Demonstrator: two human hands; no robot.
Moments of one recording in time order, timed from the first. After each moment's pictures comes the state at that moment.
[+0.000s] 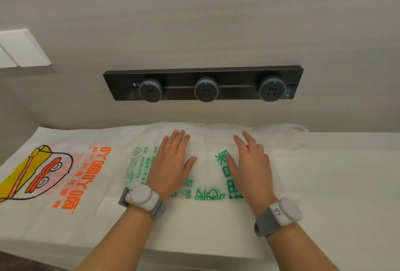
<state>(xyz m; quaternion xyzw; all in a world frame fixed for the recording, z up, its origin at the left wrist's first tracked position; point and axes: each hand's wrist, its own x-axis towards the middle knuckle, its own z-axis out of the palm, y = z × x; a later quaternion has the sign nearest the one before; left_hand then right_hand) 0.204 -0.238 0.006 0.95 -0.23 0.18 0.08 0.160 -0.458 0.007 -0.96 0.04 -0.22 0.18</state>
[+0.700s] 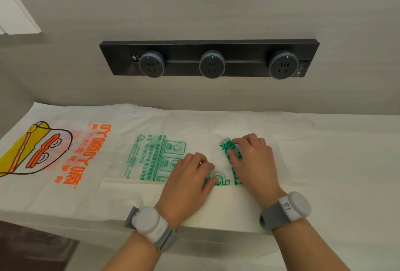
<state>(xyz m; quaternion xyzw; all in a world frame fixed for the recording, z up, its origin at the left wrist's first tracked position) 0.119 -0.258 -0.016 0.93 -0.30 0.14 0.17 0.137 -0.453 -0.012 -0.97 0.02 -0.18 0.18</state>
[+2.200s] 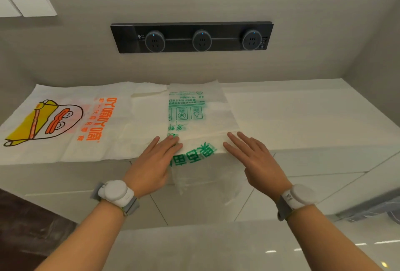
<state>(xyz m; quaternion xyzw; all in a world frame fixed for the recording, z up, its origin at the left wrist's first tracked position) 0.038 -0.130 -0.026 0.90 -0.41 0.10 0.07 -0.046 -0.450 -0.022 -0.98 -0.15 -0.12 0.01</state>
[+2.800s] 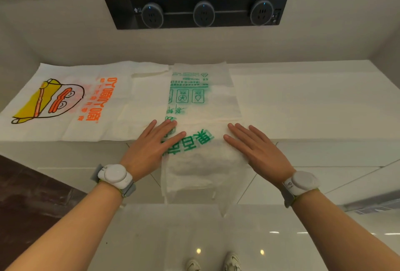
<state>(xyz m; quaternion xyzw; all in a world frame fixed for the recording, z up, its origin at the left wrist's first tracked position) 0.048 -0.148 -0.020 0.91 -0.41 0.11 -0.01 -0.030 -0.489 -0.019 -0.96 -0.25 -0.10 -0.01</state>
